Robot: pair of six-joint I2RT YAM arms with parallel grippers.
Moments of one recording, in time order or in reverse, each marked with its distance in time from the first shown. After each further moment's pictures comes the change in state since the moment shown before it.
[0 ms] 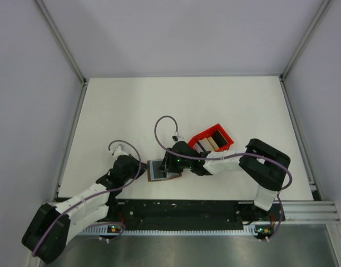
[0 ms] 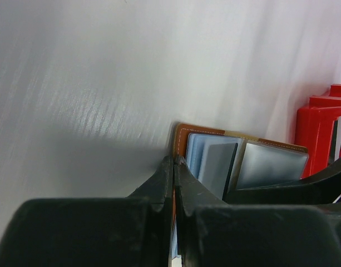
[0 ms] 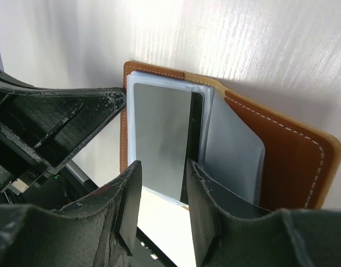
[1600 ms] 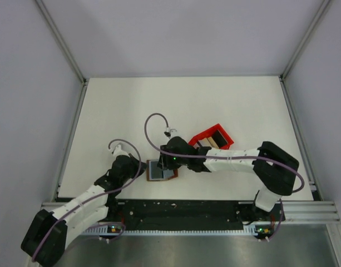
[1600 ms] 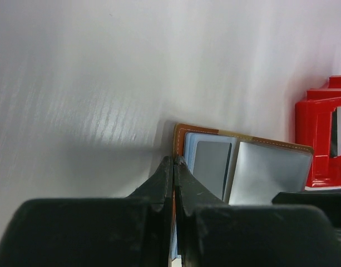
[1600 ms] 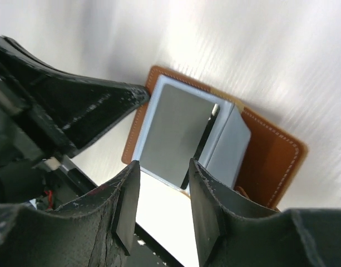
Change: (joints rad) left arm 0.000 -0.059 0.003 -0.037 -0.006 0.066; right arm 0.050 -0.041 0.156 -0.256 0.090 -0.229
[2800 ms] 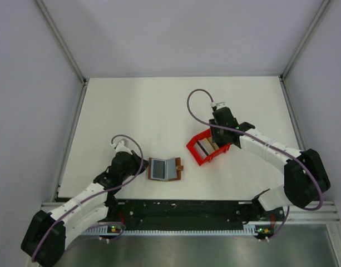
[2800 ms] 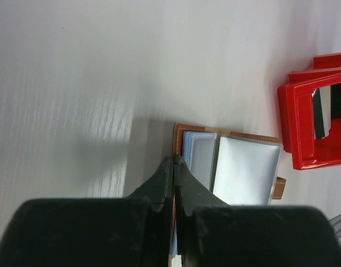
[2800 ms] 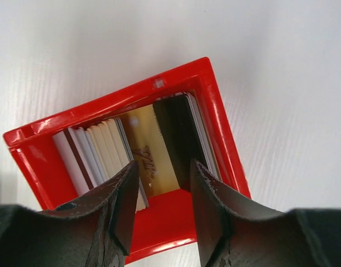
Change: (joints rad) left arm 0.000 -0.012 0.072 -0.050 0.067 0.094; right arm -0.560 -0.285 -0.031 -0.414 0.170 -0.526
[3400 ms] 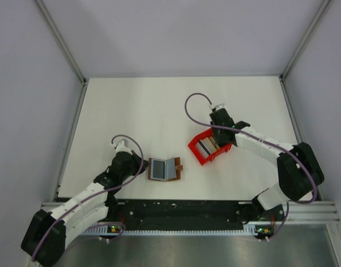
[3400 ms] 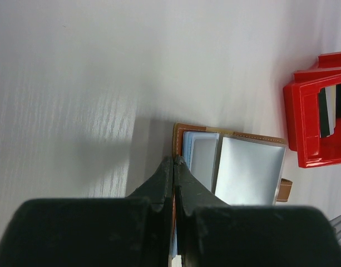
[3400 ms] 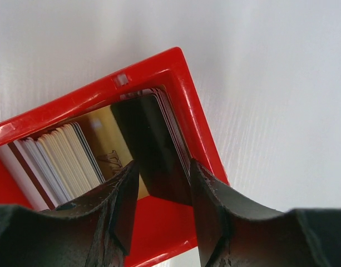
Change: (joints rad) left arm 0.000 0.008 0.000 0.001 0.000 0.002; right arm 0.000 0.068 0.012 -0.028 0.145 -0.066
